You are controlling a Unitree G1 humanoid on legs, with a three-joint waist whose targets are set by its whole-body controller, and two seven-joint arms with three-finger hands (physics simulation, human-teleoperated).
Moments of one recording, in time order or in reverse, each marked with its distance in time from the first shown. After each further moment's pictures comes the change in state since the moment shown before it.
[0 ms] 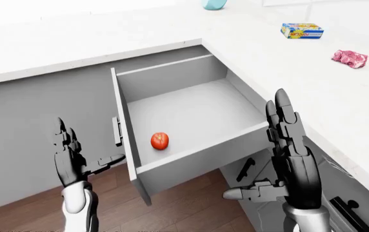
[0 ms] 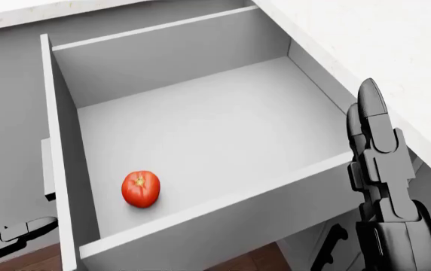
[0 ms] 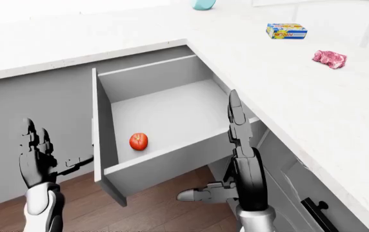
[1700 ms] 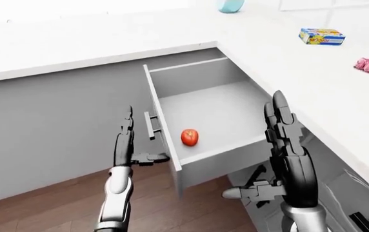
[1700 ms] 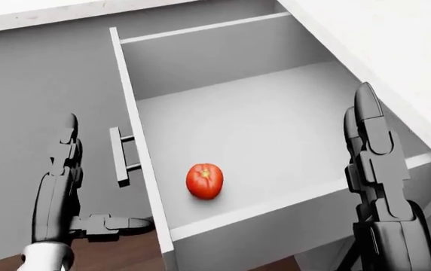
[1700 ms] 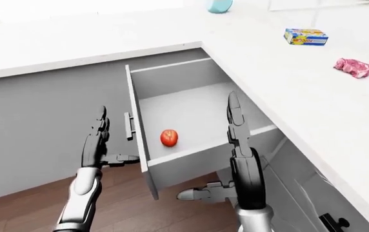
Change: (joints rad) left arm -0.089 -0.128 -0.208 -0.059 0.272 0.230 -0.112; right arm -0.004 0.001 -0.001 0.034 0.004 -0.017 -0.005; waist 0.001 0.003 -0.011
